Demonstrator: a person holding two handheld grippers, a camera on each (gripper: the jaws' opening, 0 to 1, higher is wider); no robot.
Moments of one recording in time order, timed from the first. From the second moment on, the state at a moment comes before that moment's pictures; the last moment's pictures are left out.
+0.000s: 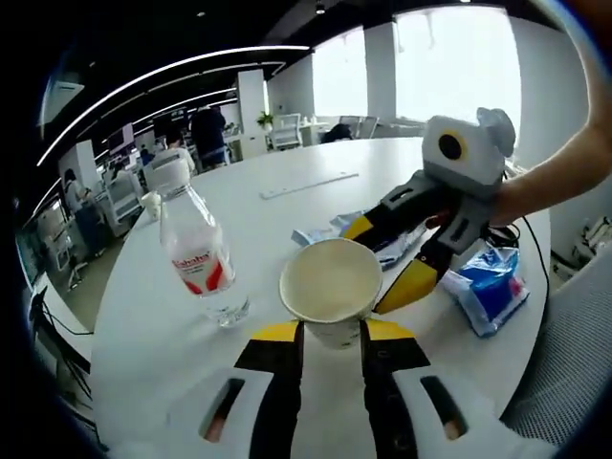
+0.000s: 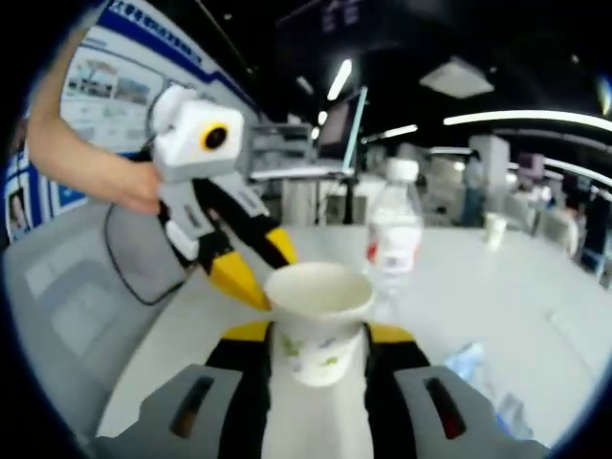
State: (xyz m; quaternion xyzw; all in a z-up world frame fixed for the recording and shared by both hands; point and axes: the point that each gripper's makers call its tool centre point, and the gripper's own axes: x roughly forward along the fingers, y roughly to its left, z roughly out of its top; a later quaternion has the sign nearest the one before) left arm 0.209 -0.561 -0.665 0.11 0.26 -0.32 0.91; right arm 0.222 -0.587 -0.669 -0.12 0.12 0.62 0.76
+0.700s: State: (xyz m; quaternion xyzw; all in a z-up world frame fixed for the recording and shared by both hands) left arm 0.271 -0.552 -0.654 0.16 0.22 -0.29 0.92; right arm 0.293 -0.582 -0.673 -0.11 0.09 0.57 0.81
